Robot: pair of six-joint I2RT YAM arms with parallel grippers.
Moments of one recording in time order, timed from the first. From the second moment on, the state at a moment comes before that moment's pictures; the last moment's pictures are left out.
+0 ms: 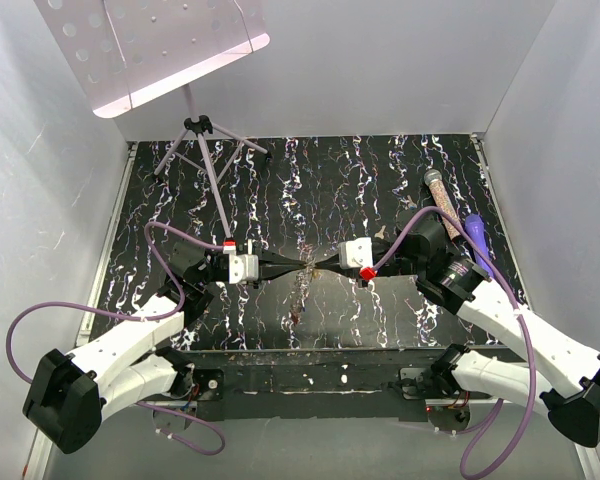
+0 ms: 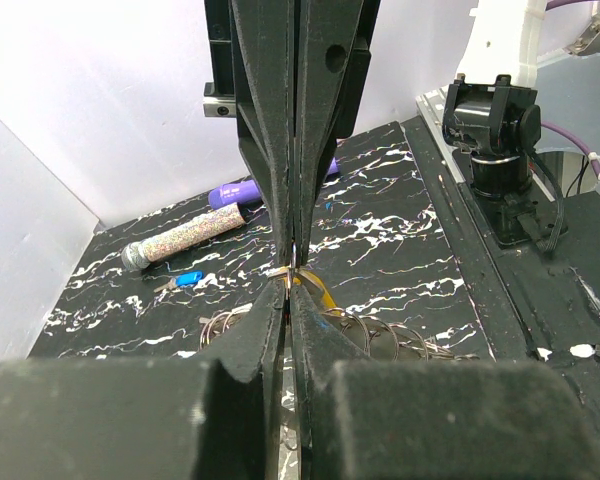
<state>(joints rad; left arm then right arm) -0.60 0.97 0.53 0.69 0.99 0.24 0.79 0.96 0.89 -0.19 -0.76 -0.66</state>
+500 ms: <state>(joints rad) -0.60 0.97 0.53 0.68 0.99 0.24 0.79 0.96 0.89 -0.19 -0.75 -0.65</state>
